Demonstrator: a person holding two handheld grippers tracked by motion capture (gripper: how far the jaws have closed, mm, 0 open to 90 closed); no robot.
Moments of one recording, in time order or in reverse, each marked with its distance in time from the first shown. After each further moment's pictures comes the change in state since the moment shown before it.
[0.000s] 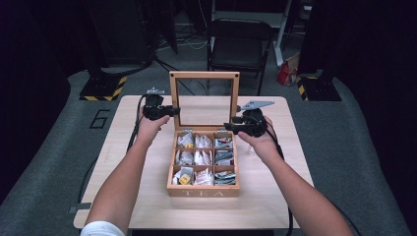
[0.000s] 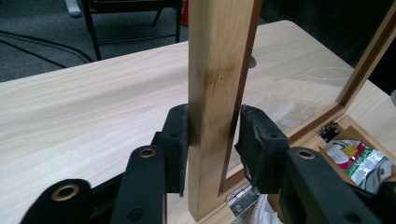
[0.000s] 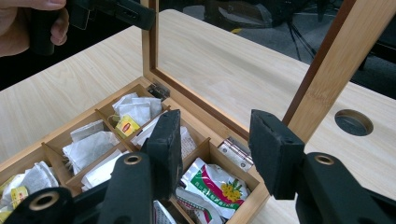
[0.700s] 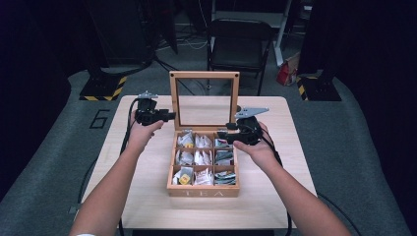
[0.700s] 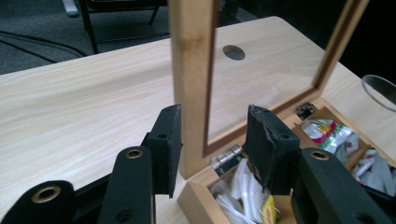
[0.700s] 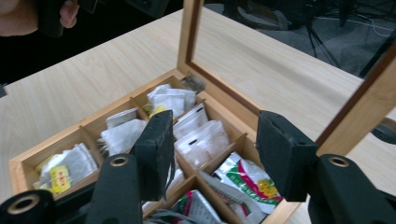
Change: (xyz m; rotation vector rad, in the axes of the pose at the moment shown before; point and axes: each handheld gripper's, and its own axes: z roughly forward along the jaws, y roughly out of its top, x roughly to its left) left arm -0.010 -0.010 -0.037 0.006 -0.012 0.030; right arm 0.031 -0.006 -0.004 0.008 0.055 -0.054
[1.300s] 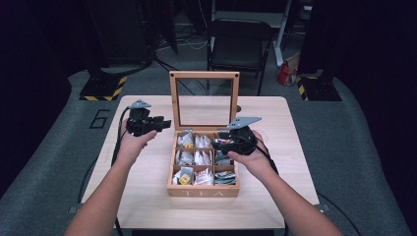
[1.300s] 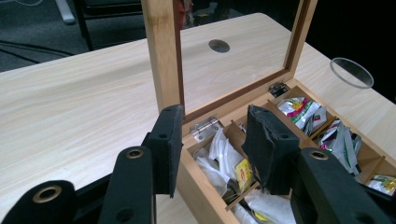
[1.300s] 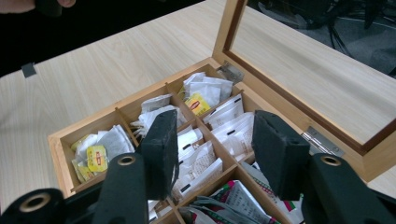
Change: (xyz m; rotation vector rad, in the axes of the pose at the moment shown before) left arm -0.017 -0.021 -0.038 -0.024 -0.001 0.043; right arm 0.032 -0.008 0.001 0.025 0.052 -0.061
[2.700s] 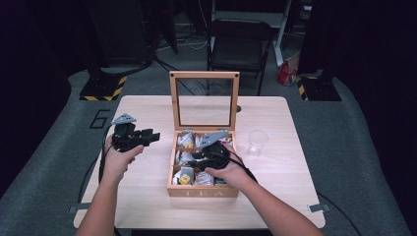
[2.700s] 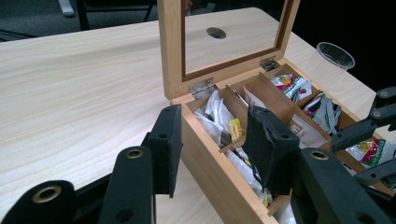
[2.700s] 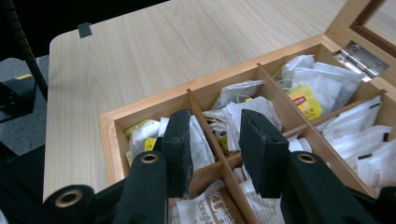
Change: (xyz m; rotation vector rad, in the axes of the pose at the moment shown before) left arm 0.002 -0.041 -0.038 -0.019 -0.020 -0.048; right arm 0.047 -0.012 0.066 0.096 0.207 -0.111
